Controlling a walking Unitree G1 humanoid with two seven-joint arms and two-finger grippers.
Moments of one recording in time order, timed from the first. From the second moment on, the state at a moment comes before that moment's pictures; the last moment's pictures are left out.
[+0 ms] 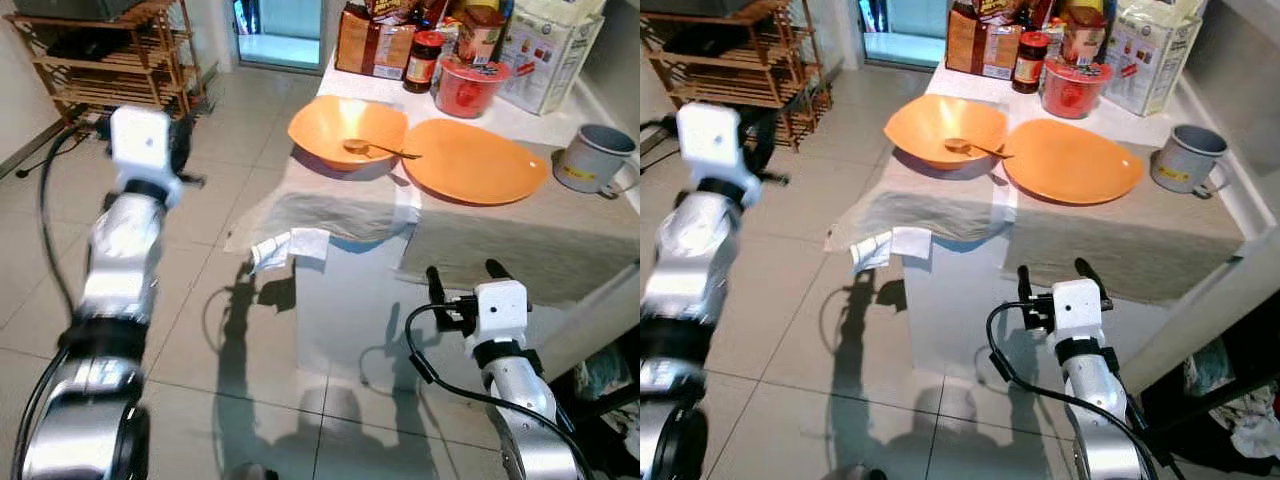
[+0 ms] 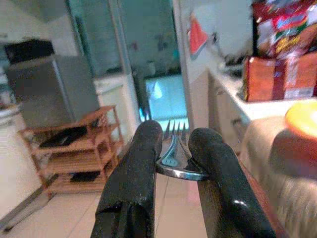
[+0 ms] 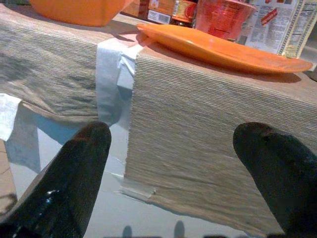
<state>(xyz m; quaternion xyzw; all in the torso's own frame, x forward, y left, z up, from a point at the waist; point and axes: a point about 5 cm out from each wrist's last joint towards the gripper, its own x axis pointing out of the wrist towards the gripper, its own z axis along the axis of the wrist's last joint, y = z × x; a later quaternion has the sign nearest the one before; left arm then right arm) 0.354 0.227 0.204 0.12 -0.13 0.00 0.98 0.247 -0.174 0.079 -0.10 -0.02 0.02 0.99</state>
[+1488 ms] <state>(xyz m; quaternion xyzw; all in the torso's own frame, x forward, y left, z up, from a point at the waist) 0.325 0.173 0.181 0.01 -0.09 -0.13 0.99 0.253 -0.162 0.082 -0.09 -0.02 0.04 0.99</state>
